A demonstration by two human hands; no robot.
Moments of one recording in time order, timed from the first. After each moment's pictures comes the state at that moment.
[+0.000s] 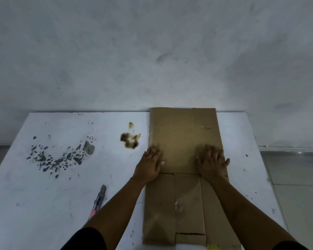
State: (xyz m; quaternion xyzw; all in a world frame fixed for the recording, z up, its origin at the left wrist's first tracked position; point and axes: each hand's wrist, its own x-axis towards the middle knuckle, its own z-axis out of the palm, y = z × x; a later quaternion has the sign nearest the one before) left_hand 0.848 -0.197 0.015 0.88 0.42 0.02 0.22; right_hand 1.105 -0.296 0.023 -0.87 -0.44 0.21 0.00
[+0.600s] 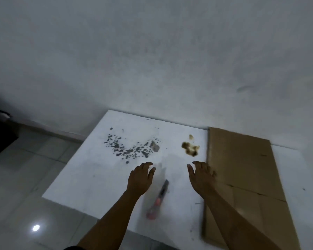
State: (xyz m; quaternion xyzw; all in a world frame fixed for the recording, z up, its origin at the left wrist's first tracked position) left_hand 0.550 -0.233 0.069 0.75 0.60 0.22 0.16; right_hand 0.800 -0.265 0.088 -0.79 -0.58 0.11 0.14
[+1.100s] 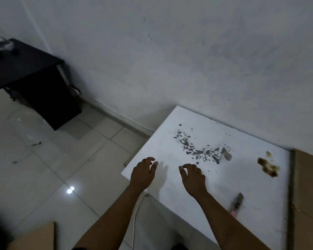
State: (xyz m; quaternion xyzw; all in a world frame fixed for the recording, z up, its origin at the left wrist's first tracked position) left_hand 0.249 -0.253 0.082 0.61 0.72 0.25 0.22; right_hand 0.471 -0.235 0.079 -0.67 -0.68 0.26 0.14
